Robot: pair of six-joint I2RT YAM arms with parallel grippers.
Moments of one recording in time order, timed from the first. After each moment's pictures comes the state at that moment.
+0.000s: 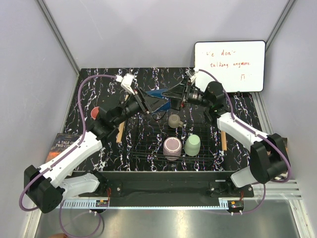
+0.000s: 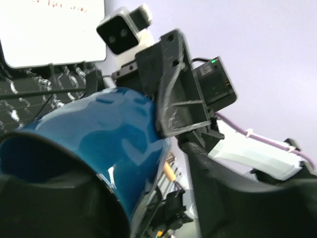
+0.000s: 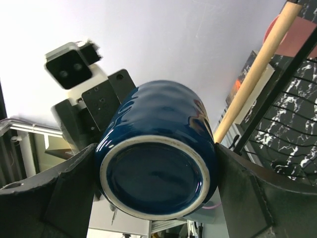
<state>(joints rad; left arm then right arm) -0.65 1.08 0.93 0.24 0.31 -0.90 0.45 1.46 0.99 0.64 -0.86 1.44</state>
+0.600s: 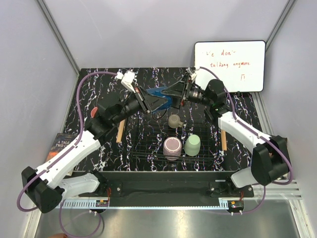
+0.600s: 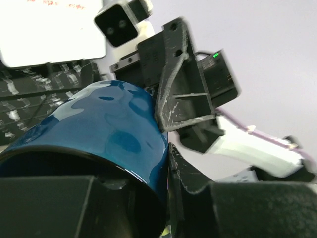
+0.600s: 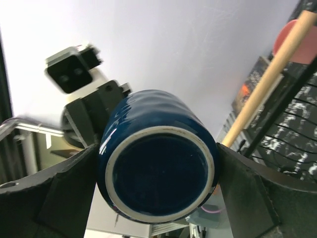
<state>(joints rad) -0.66 1.09 1.01 0.15 0.31 -0.88 0.45 1.46 1.02 0.65 -0.85 1.47</state>
